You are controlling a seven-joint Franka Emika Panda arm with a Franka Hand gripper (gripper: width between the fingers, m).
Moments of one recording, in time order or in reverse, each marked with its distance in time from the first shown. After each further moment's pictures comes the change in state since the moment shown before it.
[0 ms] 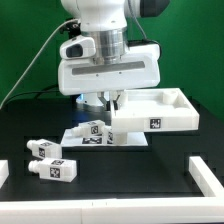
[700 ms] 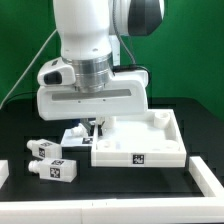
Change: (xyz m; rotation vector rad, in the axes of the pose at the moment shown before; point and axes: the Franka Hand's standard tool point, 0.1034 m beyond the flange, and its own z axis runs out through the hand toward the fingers) arm 0.055 0.034 0.027 -0.013 -0.091 0.068
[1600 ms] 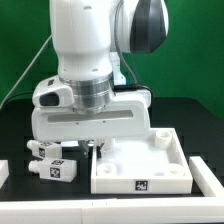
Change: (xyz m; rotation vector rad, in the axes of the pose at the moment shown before) arm 0.054 0.004 0.015 -0.013 0.009 -0.030
